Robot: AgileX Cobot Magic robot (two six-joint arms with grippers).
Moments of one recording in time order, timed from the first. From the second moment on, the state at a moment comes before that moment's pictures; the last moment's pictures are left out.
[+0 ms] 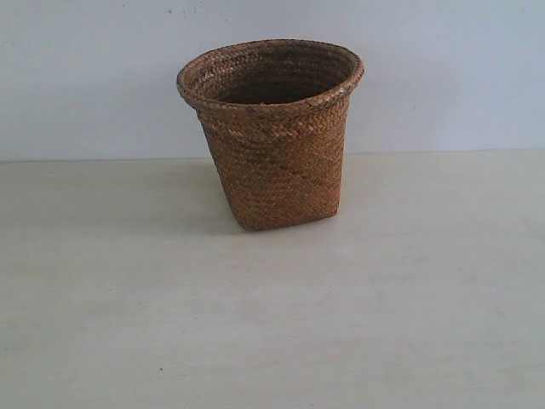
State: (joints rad) left arm -0.09 0.00 -0.07 -0.24 0.09 0.15; right arm -0.07 0.00 -0.06 0.31 0.06 -0.28
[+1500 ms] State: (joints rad) left arm -0.09 0.00 0.00 -0.03 0.14 -0.04; right arm -0.07 0.00 -0.05 0.32 0.09 -0.28
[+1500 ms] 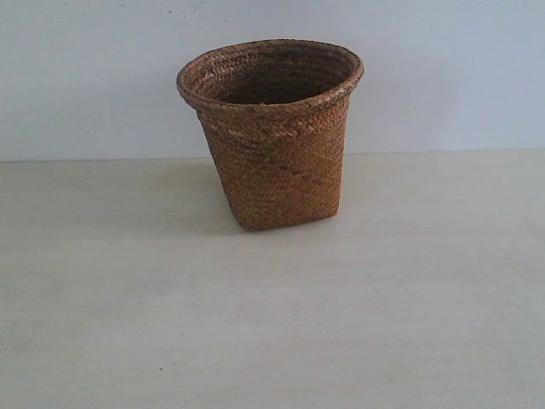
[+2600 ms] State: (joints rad) left arm -0.05 0.00 0.00 -0.03 0.28 0.00; right arm -0.07 0.00 -0.05 0.32 0.09 -0.28
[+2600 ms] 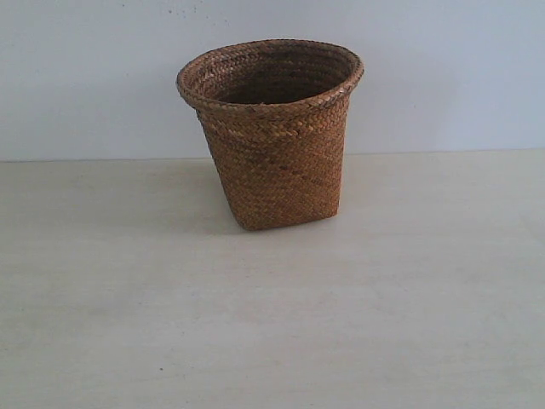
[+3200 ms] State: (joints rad) left arm -0.05 0.00 0.00 -0.03 0.28 0.00; right arm -0.07 0.00 -0.05 0.13 0.14 -0.05
